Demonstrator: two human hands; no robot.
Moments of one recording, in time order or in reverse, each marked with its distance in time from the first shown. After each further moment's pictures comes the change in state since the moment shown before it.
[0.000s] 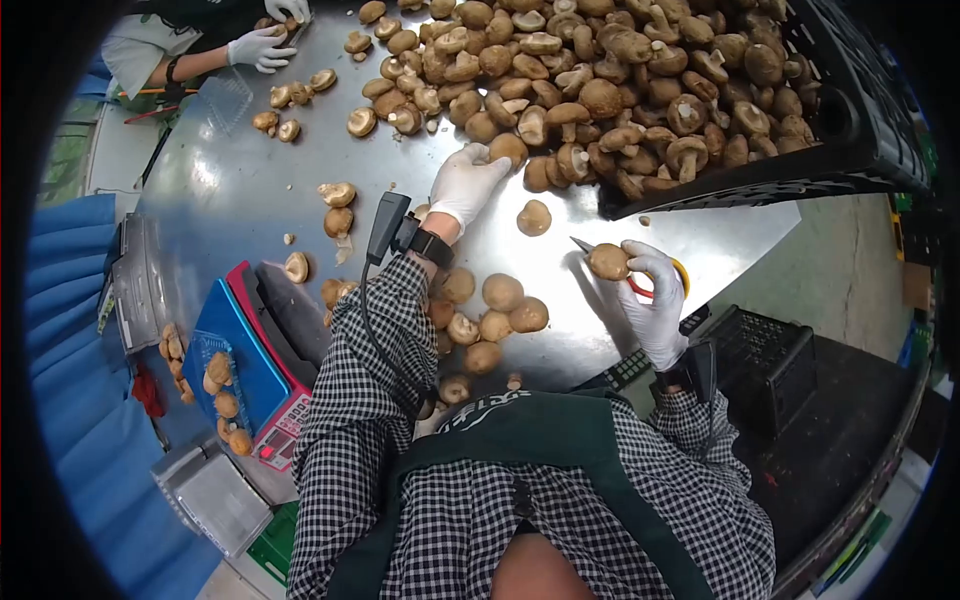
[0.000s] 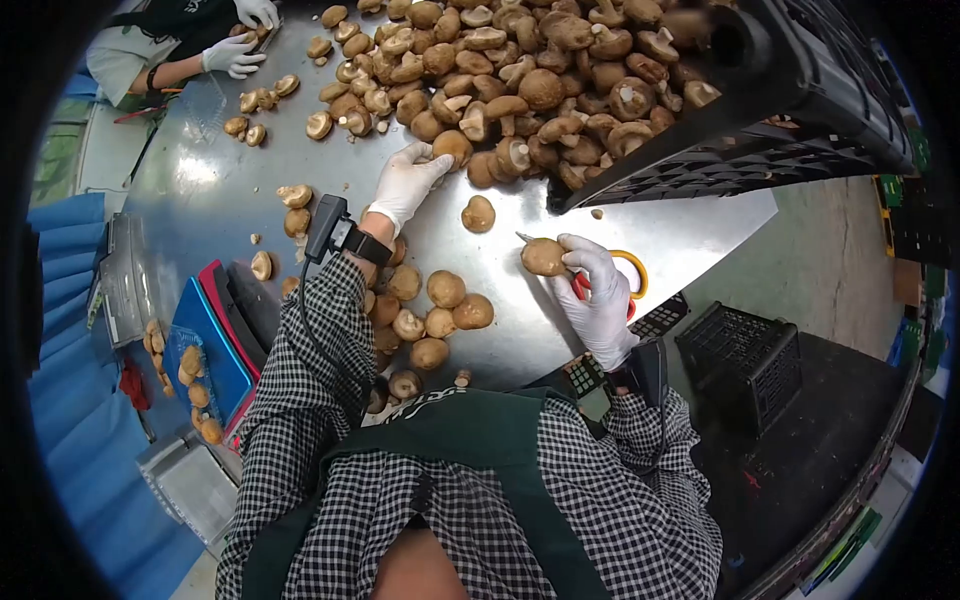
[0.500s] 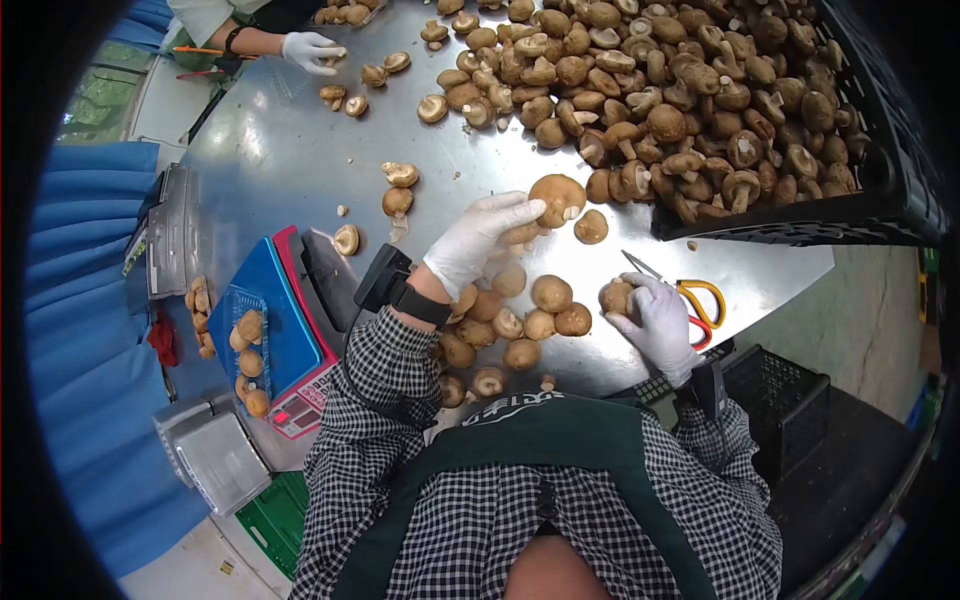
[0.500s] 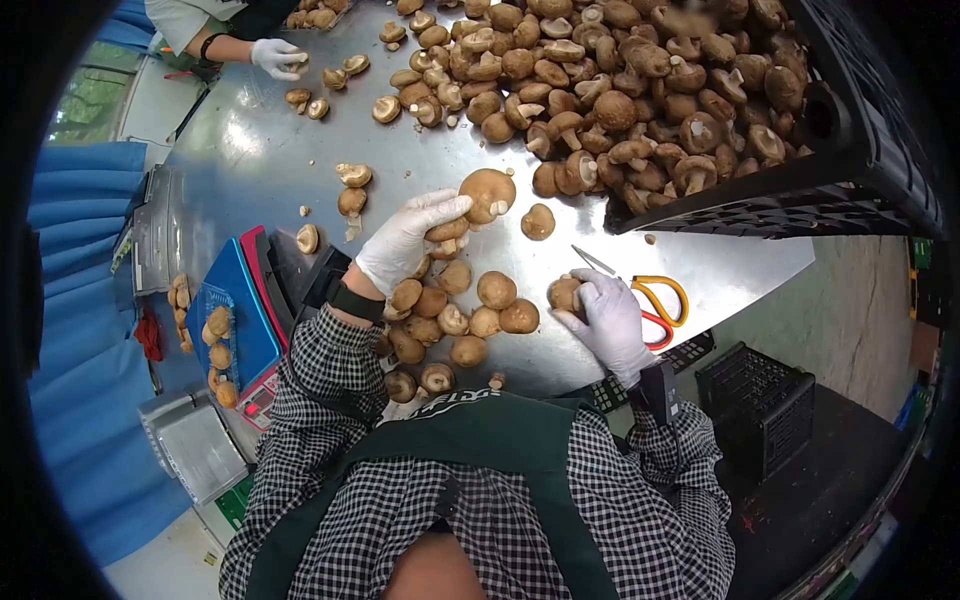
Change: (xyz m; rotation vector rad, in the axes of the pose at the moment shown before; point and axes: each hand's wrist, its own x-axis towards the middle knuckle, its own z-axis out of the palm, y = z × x) left_hand -0.103 0.047 -0.074 -0.776 -0.412 -0.231; right_hand -0.010 0.008 0.021 -0.353 -0.566 -0.085
